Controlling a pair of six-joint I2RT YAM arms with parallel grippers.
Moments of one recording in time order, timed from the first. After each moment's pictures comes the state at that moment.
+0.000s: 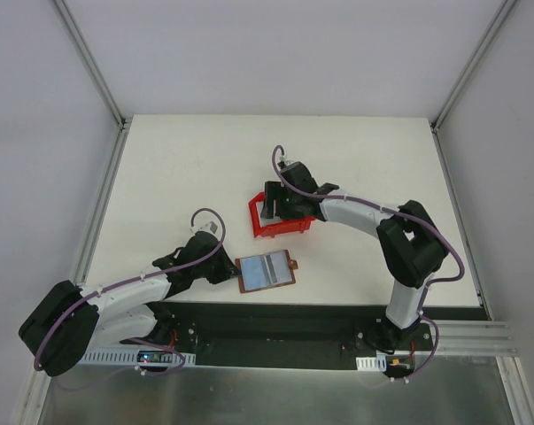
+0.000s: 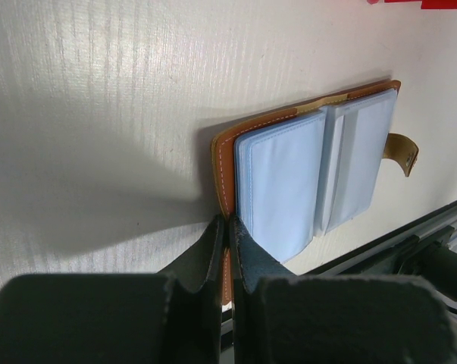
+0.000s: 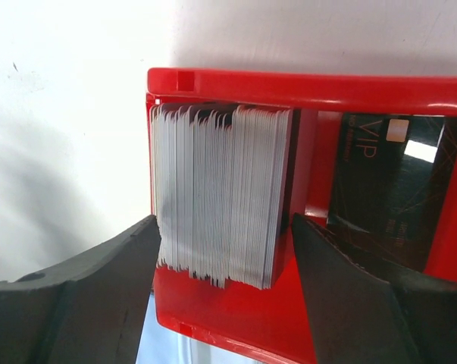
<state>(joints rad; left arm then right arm) -0.70 1.04 0.27 -0.06 0.09 -1.05 0.72 1.82 1.21 -0.25 -0.06 0.58</state>
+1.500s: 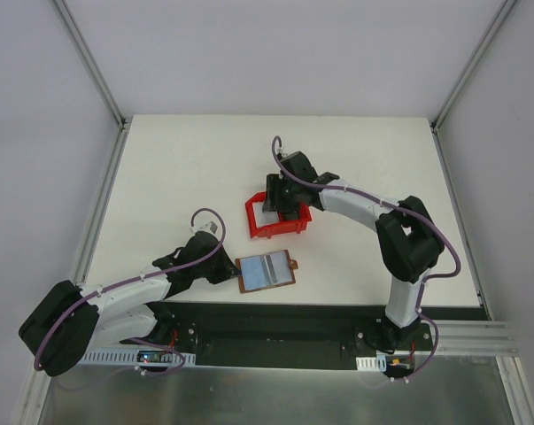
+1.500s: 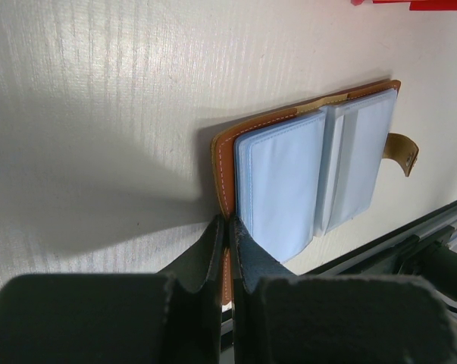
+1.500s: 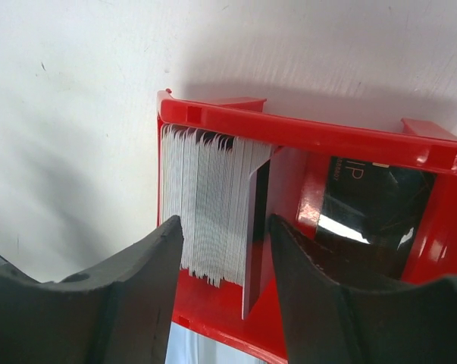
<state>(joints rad) -0.70 1.04 0.27 -0.06 0.10 -1.05 0.69 1.87 1.33 -0.34 -0.15 0.53</state>
